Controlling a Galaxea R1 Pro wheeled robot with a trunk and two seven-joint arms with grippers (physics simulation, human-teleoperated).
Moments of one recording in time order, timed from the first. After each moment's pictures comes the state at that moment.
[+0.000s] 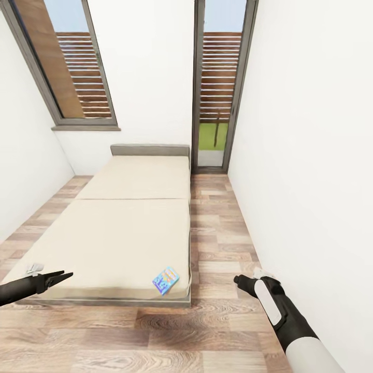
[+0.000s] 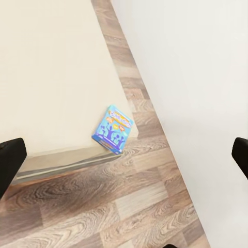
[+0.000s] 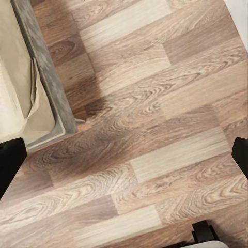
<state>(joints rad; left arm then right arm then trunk) -0.75 0.59 0.46 -0.32 -0.14 0.18 -1.36 -0.55 -0.01 0.01 -0.90 -0.54 0.61 -0.36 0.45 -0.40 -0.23</state>
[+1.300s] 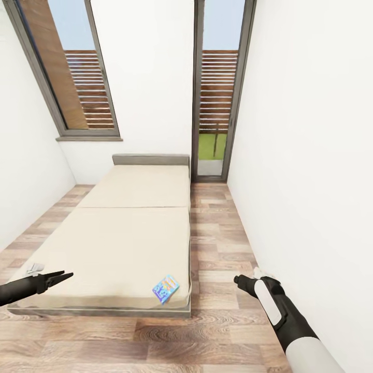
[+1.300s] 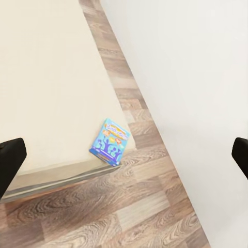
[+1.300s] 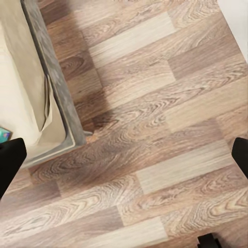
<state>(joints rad) -0.75 0.59 0.46 -0.32 -0.14 0.18 -1.36 -0.55 -0.01 0.01 -0.90 -0.54 0.61 -0.36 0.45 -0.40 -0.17</state>
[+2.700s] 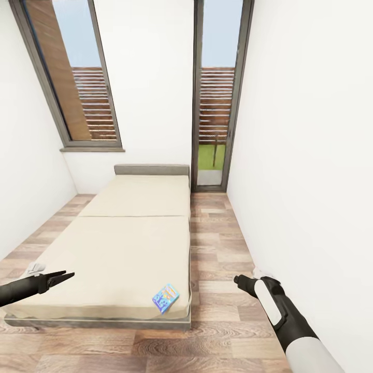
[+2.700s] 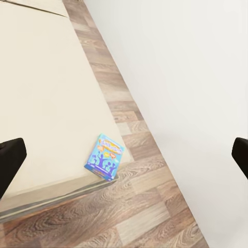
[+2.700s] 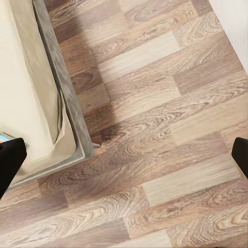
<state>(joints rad) -0.75 0.59 0.46 -0.32 -0.14 0.17 -1.37 -0.55 -0.01 0.01 -0.90 -0.54 0.61 -0.36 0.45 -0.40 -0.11</state>
